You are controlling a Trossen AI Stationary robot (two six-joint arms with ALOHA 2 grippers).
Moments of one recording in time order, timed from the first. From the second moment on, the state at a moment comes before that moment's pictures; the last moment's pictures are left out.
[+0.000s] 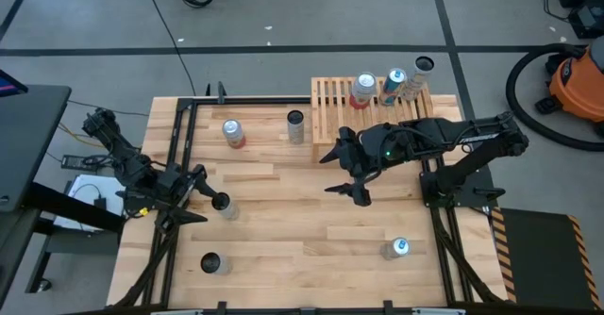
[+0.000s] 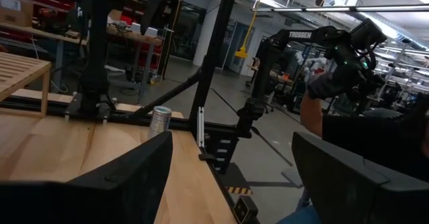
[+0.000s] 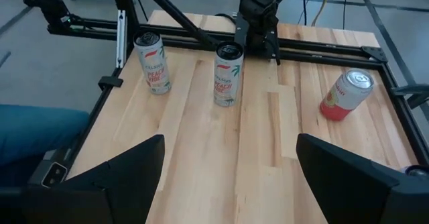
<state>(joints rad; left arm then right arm) -0.78 0.41 0.43 0.10 -0.45 -0.27 0.20 1.41 1.57 -0.72 0.06 0.00</state>
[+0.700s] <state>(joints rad) -0.78 0.41 0.43 0.10 -0.45 -0.27 0.19 1.41 1.57 -0.72 0.17 0.01</state>
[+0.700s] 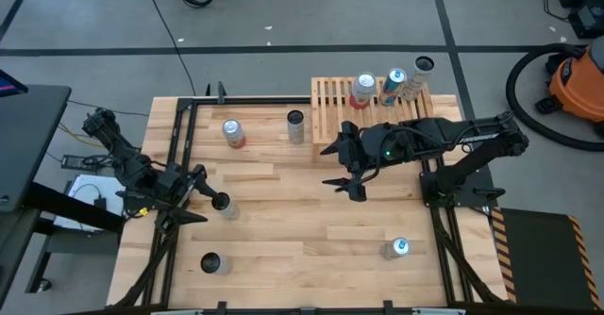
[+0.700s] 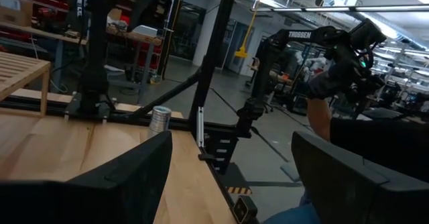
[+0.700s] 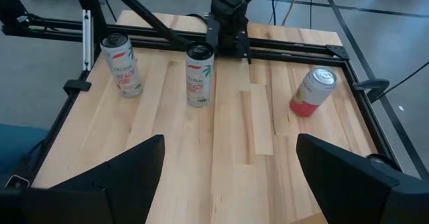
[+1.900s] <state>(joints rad) -0.78 0.41 0.43 0.11 -0.52 -0.30 0.20 1.41 1.57 -0.72 0.17 0.06</state>
